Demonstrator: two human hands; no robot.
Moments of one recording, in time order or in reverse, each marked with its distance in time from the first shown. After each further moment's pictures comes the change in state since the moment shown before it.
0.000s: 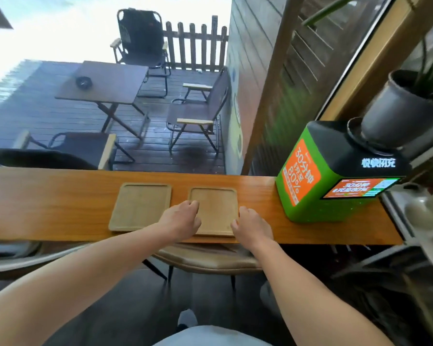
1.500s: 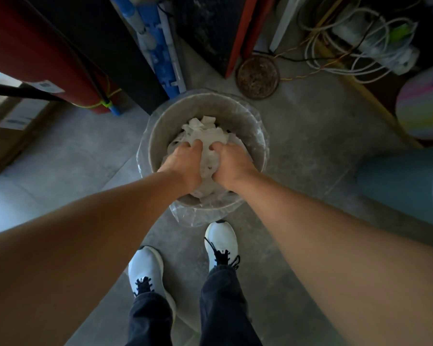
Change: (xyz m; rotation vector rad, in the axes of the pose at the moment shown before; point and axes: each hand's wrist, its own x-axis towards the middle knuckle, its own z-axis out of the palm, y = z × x) left_hand 0.201 0.240 0.693 0.249 -0.758 0.371; right_hand 0.053 0.534 0.484 0.505 -0.228 0.614
